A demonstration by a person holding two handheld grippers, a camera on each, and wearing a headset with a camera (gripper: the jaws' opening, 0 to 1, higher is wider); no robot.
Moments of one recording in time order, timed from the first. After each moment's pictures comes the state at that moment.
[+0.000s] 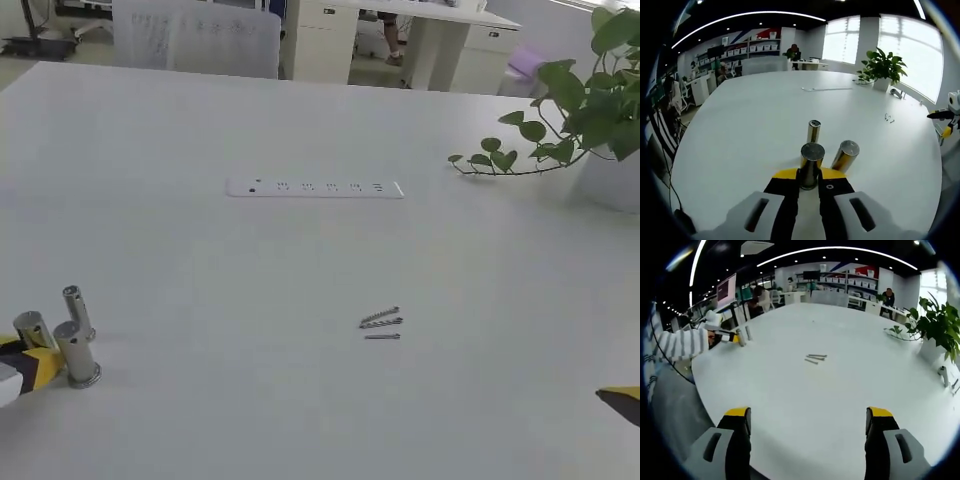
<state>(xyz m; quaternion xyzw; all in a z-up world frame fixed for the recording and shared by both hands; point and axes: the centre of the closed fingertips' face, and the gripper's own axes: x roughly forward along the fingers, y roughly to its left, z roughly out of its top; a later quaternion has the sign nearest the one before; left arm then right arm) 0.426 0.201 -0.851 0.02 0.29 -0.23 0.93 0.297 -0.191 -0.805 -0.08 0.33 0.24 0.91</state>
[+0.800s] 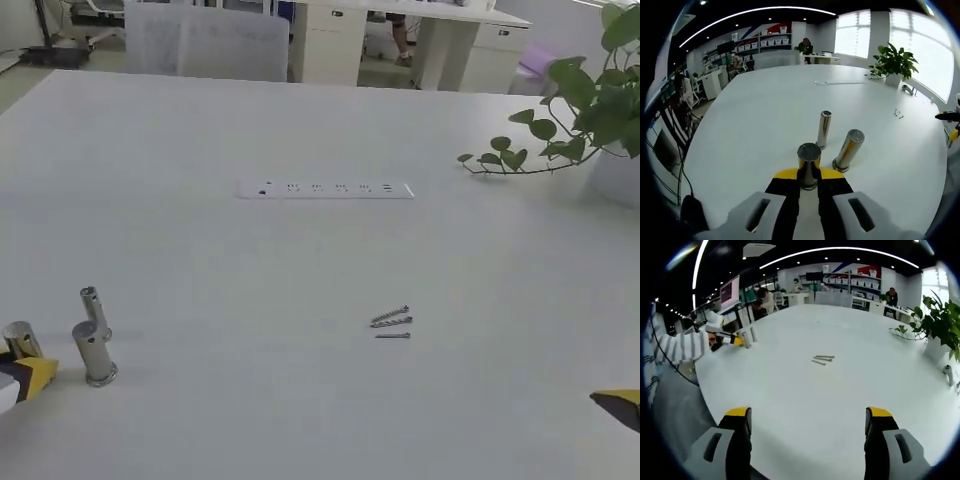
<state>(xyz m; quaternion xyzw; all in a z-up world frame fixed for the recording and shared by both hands) 0.405 0.221 -0.849 0.04 0.32 -0.17 0.93 0.296 -0.175 -0.807 -0.06 0.33 0.26 0.91</state>
